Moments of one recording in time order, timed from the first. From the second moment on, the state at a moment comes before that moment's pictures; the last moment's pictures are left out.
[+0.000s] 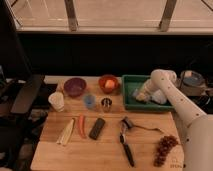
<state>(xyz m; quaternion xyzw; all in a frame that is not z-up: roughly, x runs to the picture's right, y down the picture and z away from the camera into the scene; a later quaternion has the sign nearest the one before) 0.262 0.049 0.963 -0.22 -0.06 0.28 0.93</state>
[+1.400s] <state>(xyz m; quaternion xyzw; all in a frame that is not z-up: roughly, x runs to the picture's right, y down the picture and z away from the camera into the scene) 0.239 0.020 0.967 -0.21 -0.07 0.25 0.94</state>
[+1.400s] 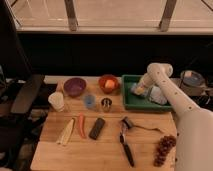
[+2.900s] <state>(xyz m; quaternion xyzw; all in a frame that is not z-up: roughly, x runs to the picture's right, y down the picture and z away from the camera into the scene) 0.253 -0.003 0.966 -0.20 -0.04 0.24 0.95</state>
